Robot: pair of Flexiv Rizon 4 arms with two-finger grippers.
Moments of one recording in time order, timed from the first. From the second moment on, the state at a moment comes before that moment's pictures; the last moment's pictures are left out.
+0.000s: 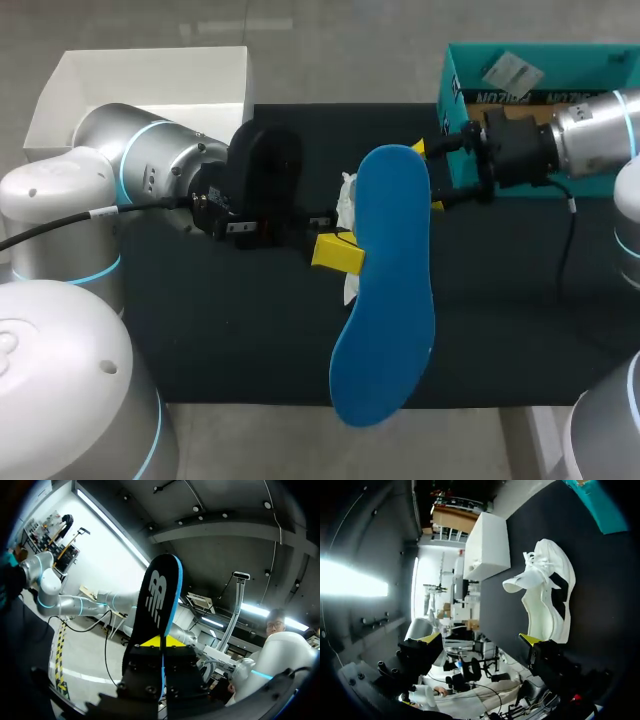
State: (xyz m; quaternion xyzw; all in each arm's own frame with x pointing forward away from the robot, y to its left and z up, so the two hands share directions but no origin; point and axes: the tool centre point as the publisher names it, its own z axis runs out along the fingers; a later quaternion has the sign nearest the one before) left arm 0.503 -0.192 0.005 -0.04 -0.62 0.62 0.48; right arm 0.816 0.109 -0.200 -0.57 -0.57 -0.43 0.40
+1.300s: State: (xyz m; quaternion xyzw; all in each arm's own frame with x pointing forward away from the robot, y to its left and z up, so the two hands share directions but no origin) left arm 0.503 -0.192 0.005 -0.04 -0.62 0.62 0.48; right arm 0.793 0.094 -0.147 -0.54 -0.54 -0.48 0.43
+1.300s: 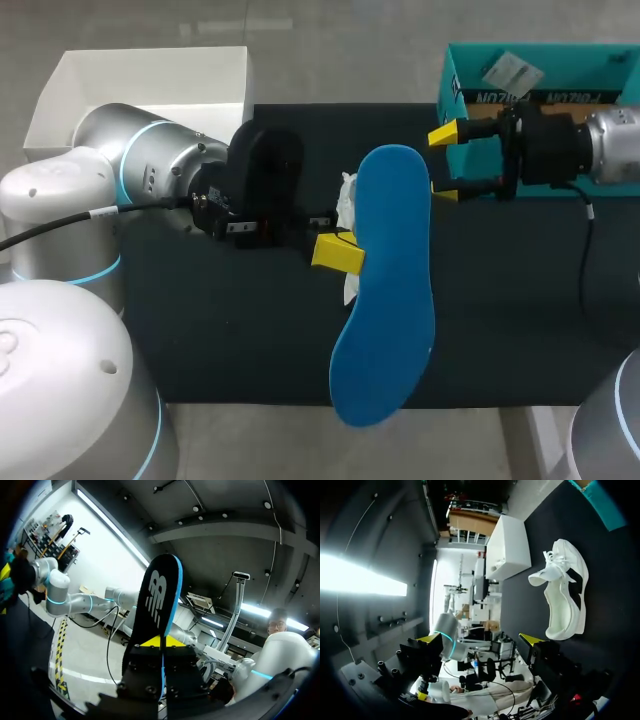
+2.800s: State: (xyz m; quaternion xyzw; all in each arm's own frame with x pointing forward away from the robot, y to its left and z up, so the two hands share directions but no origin) left arm 0.557 -0.178 -0.040 -0.18 -0.76 0.59 0.21; right arm 0.791 0.093 -0.091 -0.51 -0.54 -0.51 0.43
